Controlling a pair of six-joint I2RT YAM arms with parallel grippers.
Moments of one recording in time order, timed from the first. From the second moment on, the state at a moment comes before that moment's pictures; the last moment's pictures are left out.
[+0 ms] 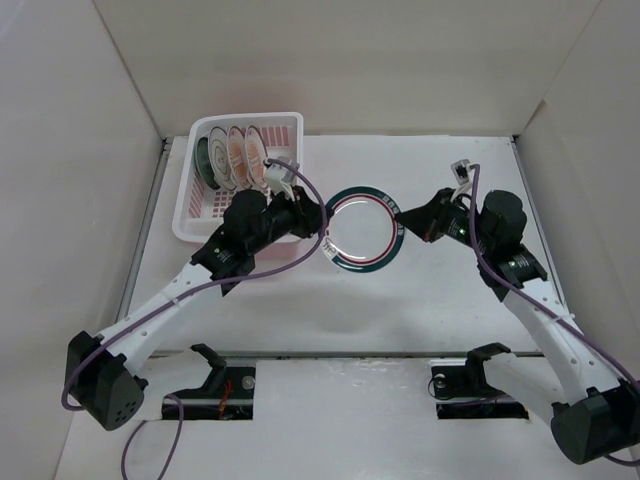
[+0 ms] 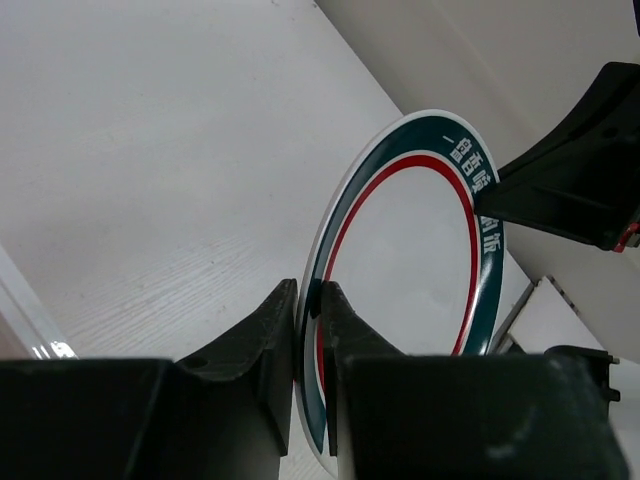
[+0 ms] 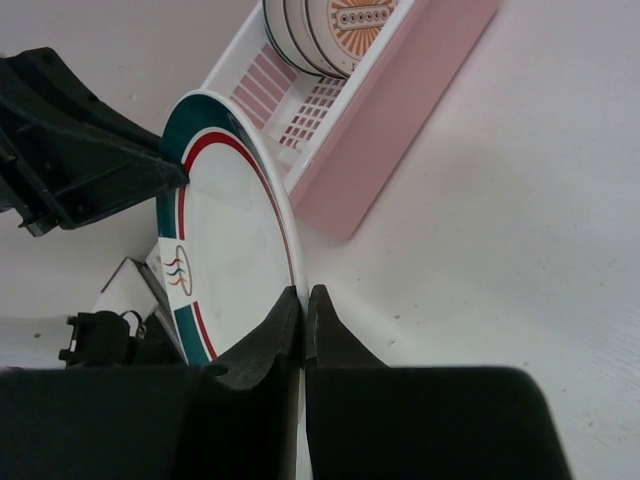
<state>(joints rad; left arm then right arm) -0.66 1.10 0.90 0.06 0.18 -0.49 0.28 0.93 0.81 -0.02 -0.58 0.51</state>
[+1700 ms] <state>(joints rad) -0.42 1.79 1.51 0.23 -0.66 0.39 0.34 0.93 0.81 -0.02 -0.44 0.47</state>
